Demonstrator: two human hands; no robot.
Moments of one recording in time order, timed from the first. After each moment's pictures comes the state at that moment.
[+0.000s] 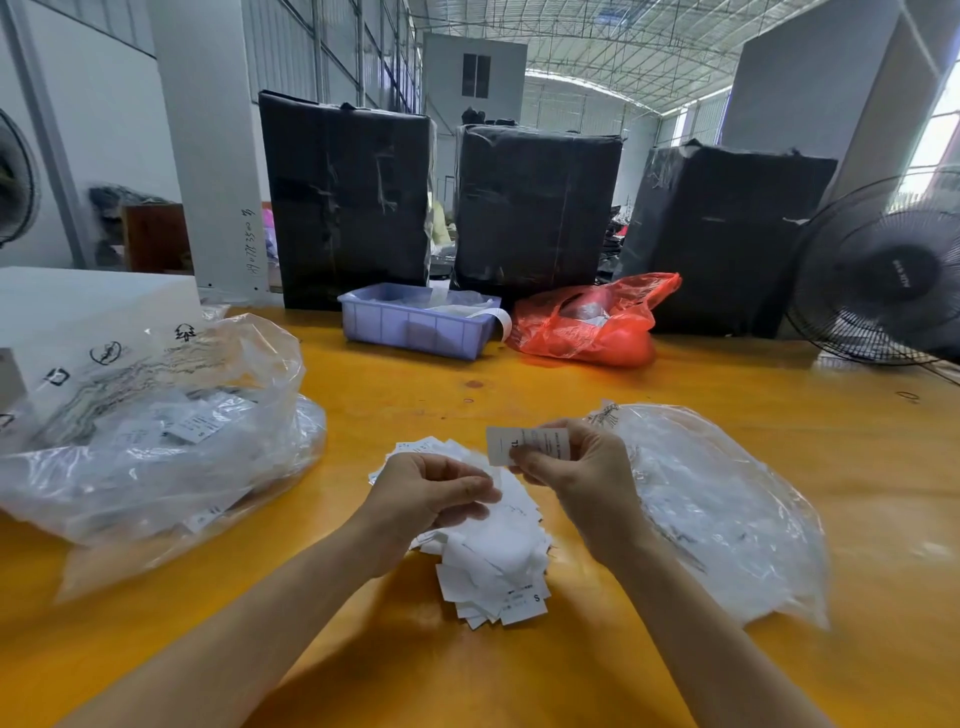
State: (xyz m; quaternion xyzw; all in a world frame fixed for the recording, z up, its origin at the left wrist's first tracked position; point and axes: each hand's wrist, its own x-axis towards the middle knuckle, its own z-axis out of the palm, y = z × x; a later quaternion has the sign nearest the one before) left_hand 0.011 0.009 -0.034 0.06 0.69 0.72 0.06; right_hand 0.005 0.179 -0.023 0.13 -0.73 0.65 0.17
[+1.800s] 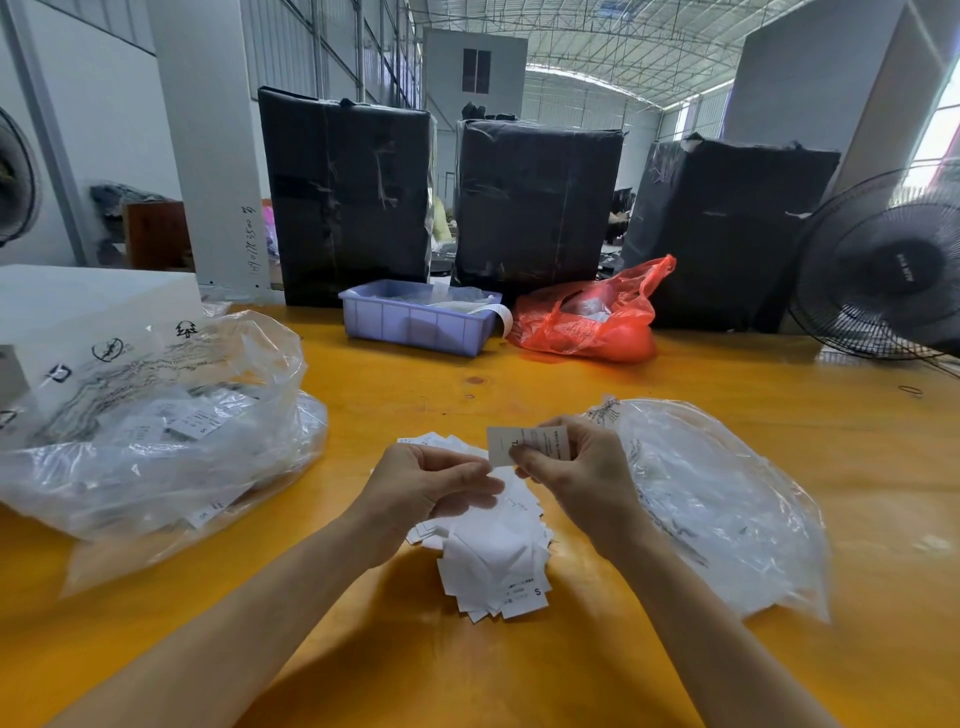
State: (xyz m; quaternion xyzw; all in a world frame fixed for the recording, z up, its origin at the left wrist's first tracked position) left_hand 0.010 0.007 -0.032 0.09 0.68 0.72 0.06; right_hand 0.009 0.180 -0.018 0.14 -0.79 0.58 0.17
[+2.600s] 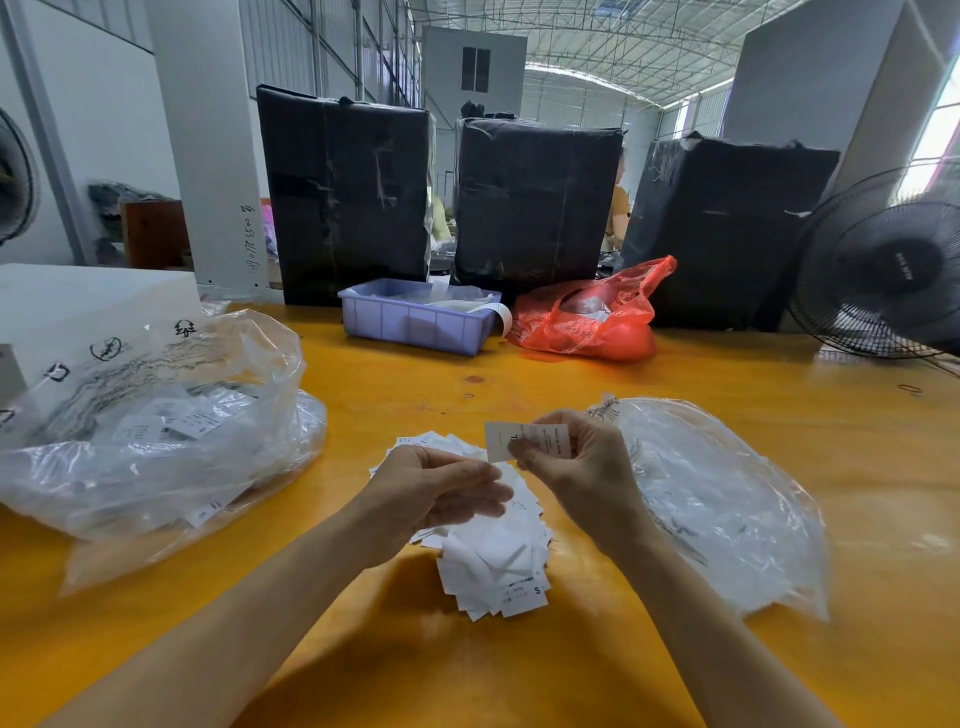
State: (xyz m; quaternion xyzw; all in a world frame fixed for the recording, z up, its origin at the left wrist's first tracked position) left_hand 0.014 0.005 -0.028 0.10 0.67 0.73 0.13; right_hand 0.009 0.181 -0.018 0.17 -0.79 0.56 0.20
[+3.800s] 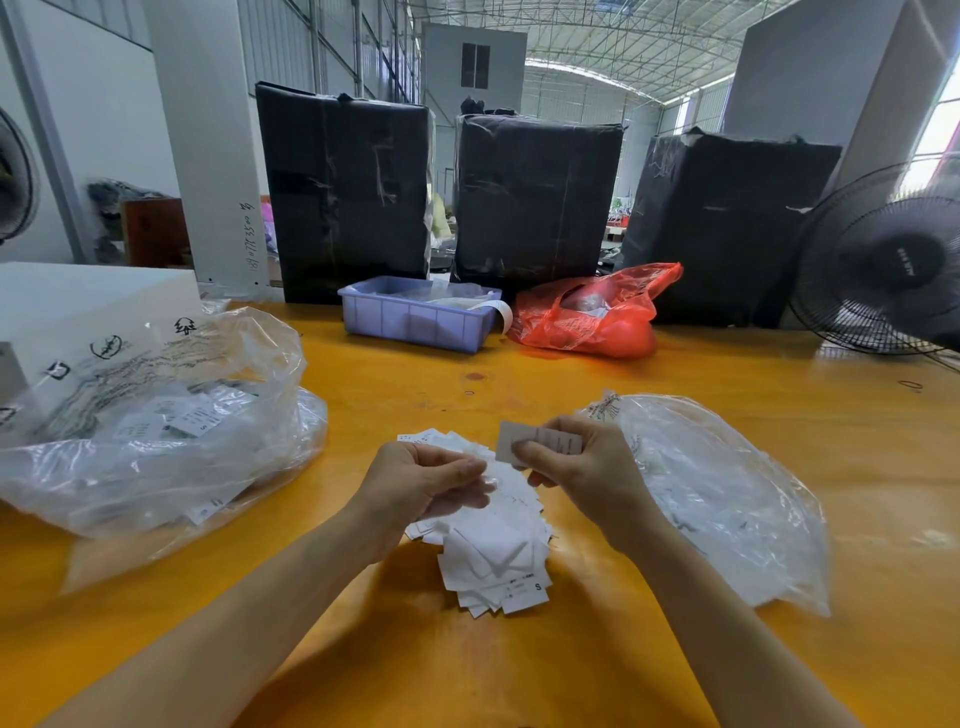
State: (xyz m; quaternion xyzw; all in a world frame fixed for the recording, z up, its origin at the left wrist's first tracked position) left_hand 0.009 0.006 -0.033 0.04 0.67 0.74 0.06; right_hand 0.008 0.187 -0.015 0.15 -0.78 0.59 0.12
